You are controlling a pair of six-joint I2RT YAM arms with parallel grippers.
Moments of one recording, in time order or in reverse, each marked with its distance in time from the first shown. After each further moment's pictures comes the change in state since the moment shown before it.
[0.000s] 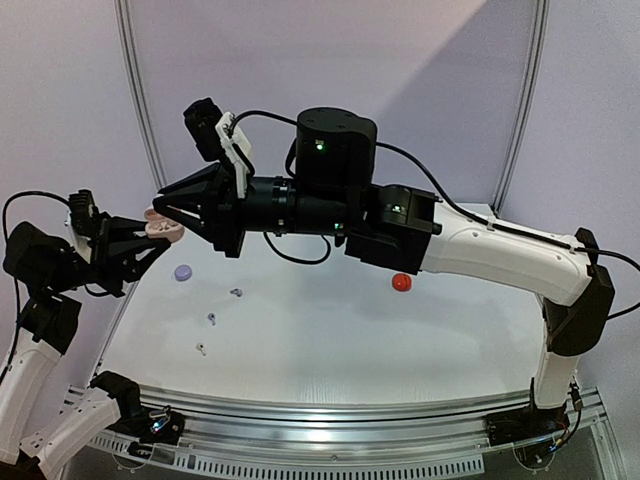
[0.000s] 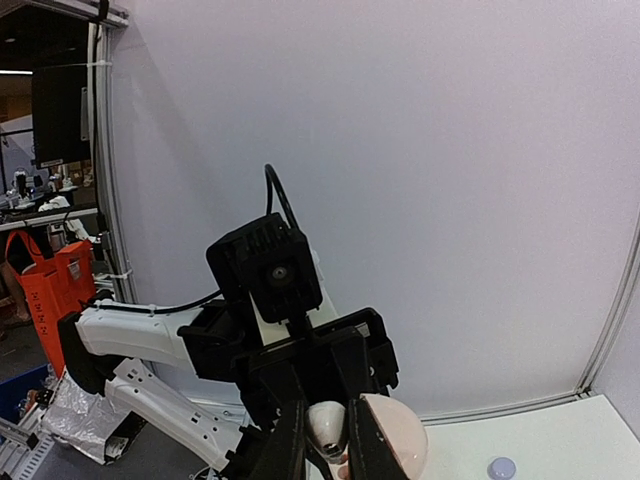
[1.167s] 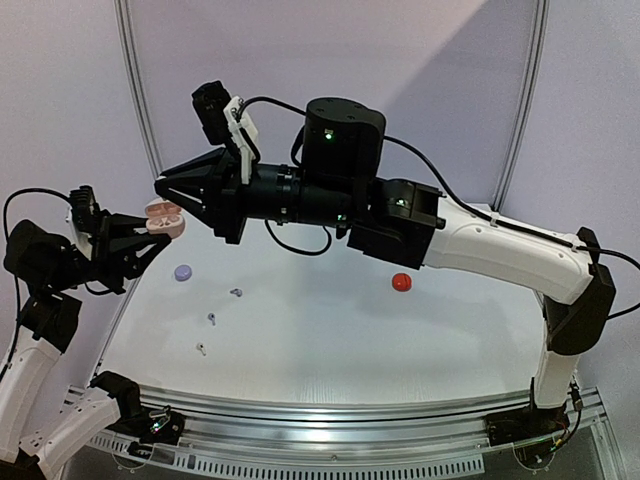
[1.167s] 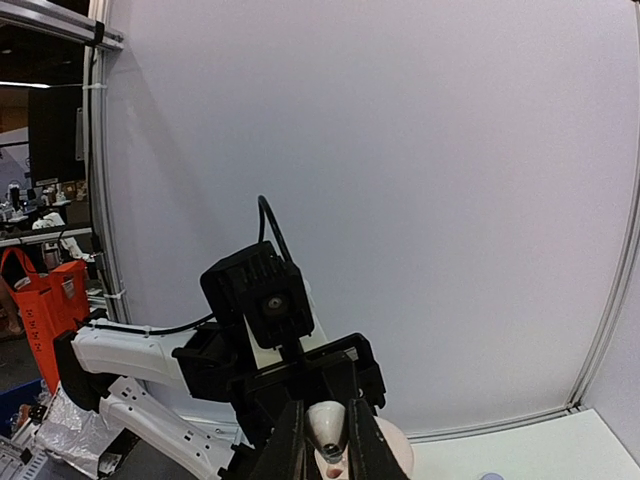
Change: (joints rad) left arm 0.000 0.012 0.007 0.002 -0.019 -0.005; right arm -0.010 -0.002 0.021 0.029 0.016 0.002
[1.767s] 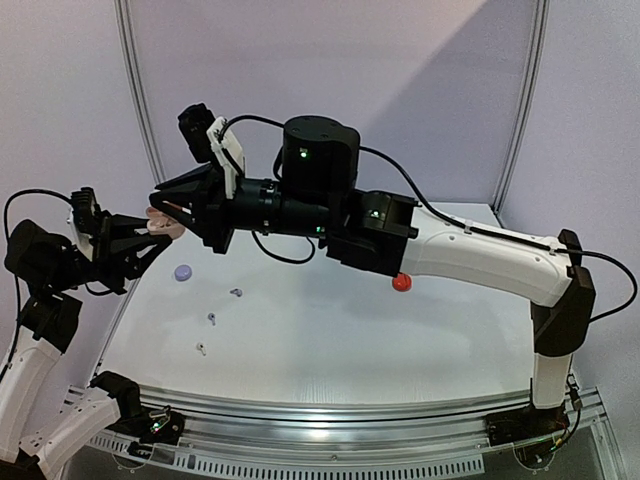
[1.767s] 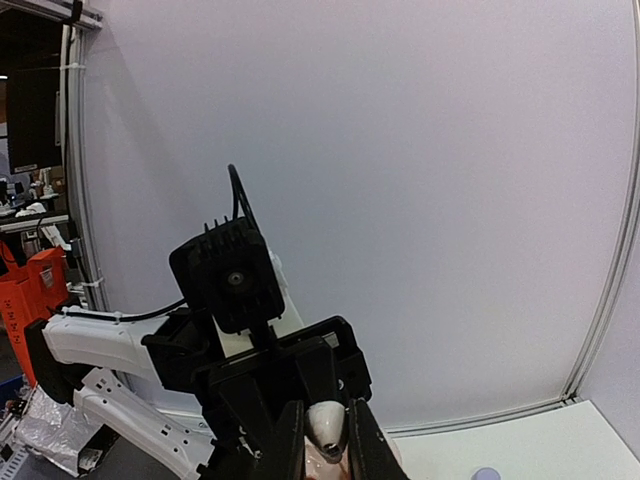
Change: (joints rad) left arm 0.001 0.000 -0.002 -0.010 0.000 0.022; right arm -0.003 0.073 0.024 0.032 0.023 -0.016
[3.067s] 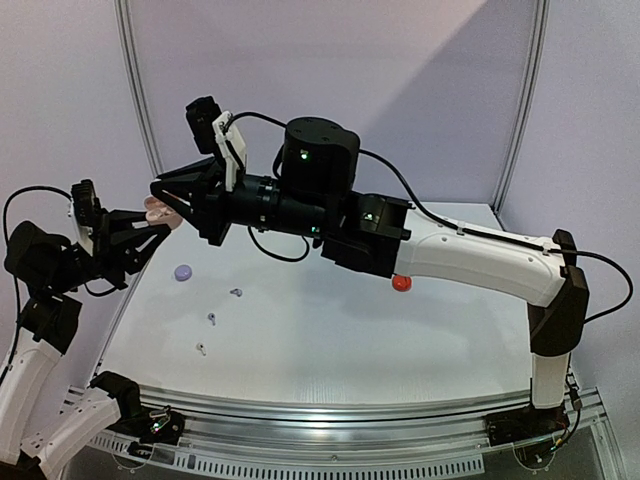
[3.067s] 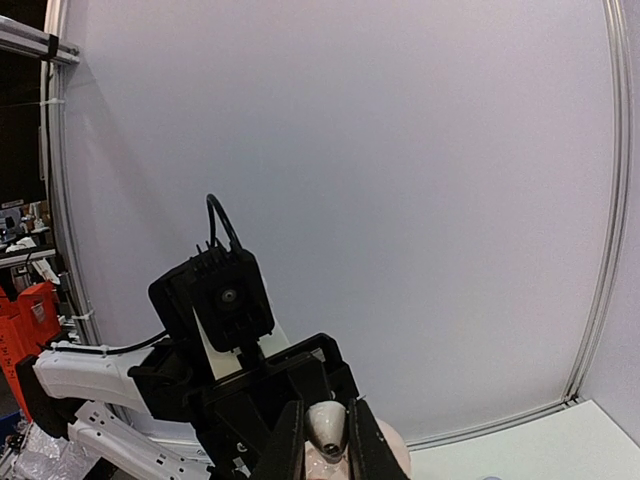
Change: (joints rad) left arm 0.009 -0.010 -0.006 -0.006 -0.093 -0.037; right arm -0.012 0.019 0.000 0.072 0.037 0.069
